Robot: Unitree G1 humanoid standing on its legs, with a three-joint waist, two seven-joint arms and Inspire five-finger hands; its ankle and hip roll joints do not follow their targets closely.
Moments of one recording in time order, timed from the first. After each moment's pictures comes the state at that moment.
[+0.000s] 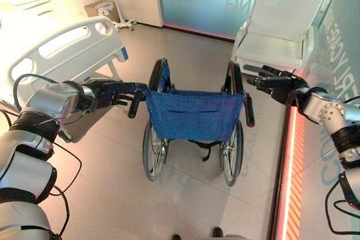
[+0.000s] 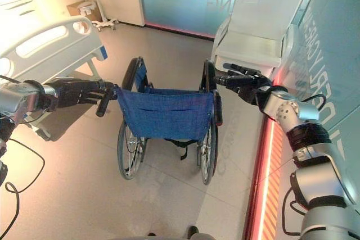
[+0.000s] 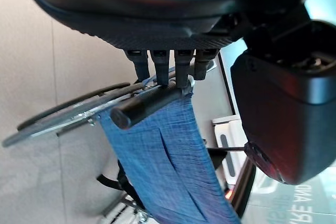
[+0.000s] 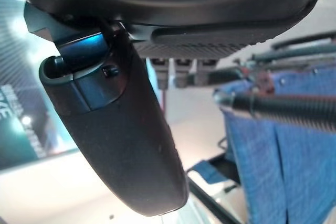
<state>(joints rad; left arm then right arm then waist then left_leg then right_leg) -1.00 0.98 -0.64 0.77 -0.58 0.48 -0.46 -0.87 -0.78 0.37 0.64 1.12 0.45 -0.07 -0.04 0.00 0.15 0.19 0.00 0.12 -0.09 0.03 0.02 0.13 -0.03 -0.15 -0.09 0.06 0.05</state>
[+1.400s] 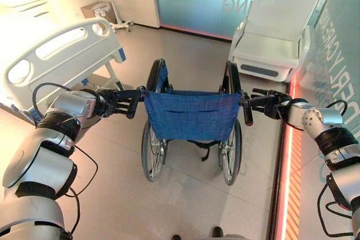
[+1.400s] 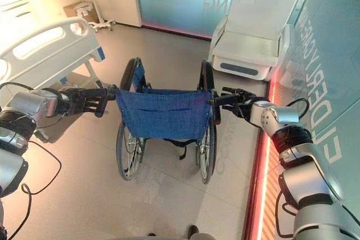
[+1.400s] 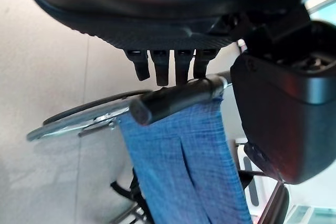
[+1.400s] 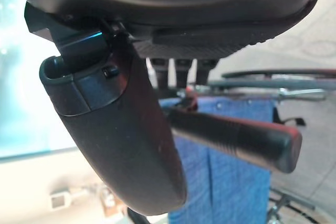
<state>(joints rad) -1.02 0.86 -0.65 0.86 -0.58 0.62 -0.34 -0.87 -0.74 0.45 0.66 0.98 0.58 -0.12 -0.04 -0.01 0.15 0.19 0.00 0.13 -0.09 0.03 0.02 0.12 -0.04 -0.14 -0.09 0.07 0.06</state>
